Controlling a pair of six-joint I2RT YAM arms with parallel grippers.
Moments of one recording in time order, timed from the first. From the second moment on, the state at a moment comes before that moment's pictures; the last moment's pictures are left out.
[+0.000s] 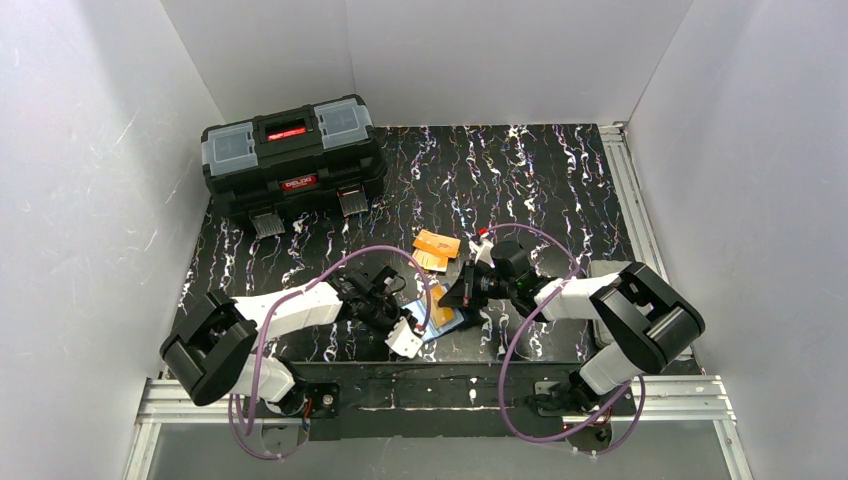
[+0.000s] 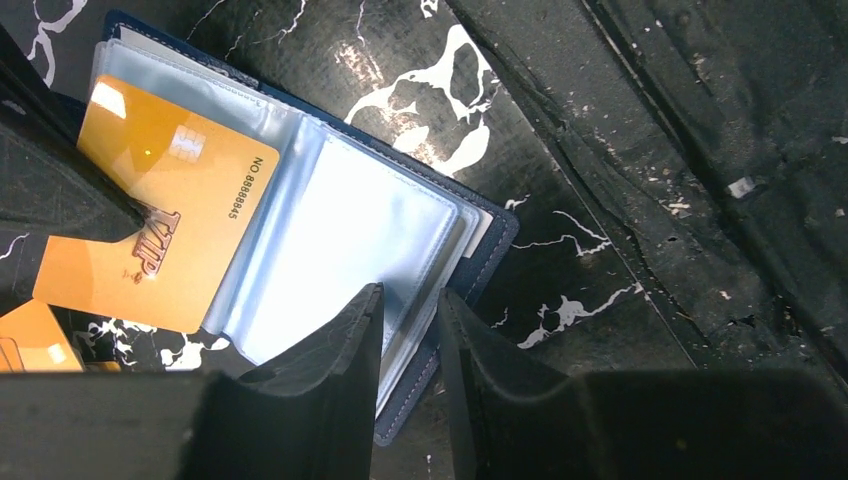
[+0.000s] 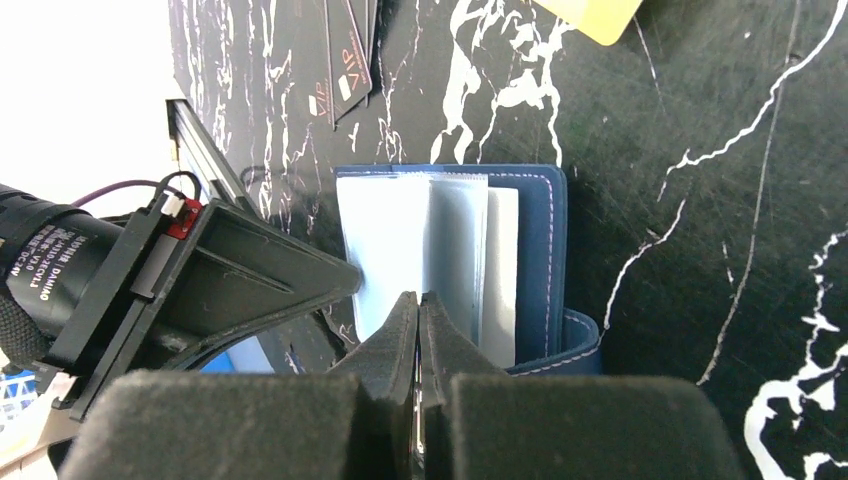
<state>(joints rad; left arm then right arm) -0.79 1.36 0.62 -0.45 0.60 1.41 0.68 1.52 0.46 0.47 -0.51 0.83</state>
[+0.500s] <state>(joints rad) -0.80 1.39 0.64 -0.43 0.57 1.37 0.68 1.60 0.46 0.54 -0.56 0.85</state>
